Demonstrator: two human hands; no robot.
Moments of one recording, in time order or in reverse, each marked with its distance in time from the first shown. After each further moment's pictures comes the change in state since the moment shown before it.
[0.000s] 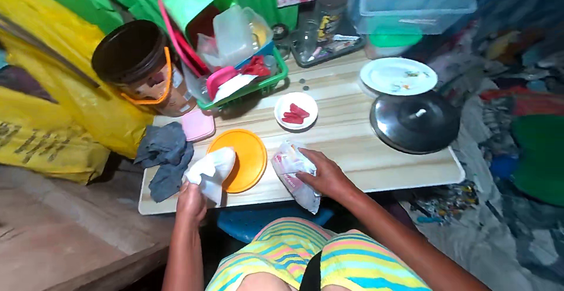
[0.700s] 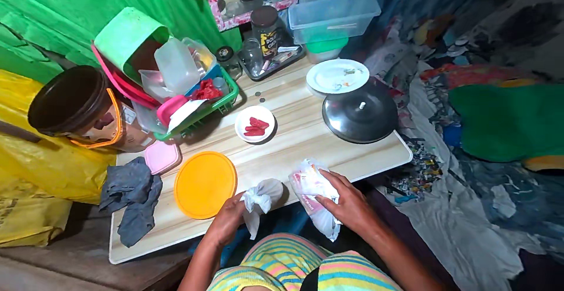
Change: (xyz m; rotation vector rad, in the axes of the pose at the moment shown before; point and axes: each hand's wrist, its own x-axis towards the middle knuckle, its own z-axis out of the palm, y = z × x) left_hand -0.048 -0.003 0.112 0.206 -0.816 -0.214; right_hand -0.101 0.070 -0.033 0.031 0.332 0.168
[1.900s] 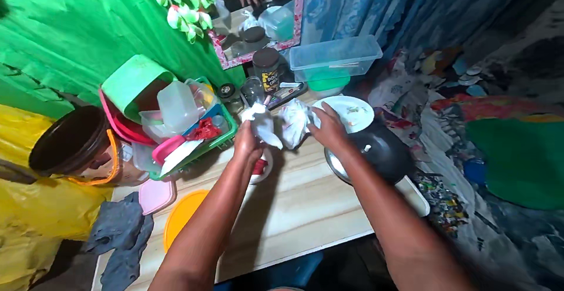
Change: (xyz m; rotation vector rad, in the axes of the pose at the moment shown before) left_hand 0.227 0.171 0.061 -0.444 0.336 0.236; right_hand 0.282 -0.022 -0.072 -0.073 0.219 -0.137
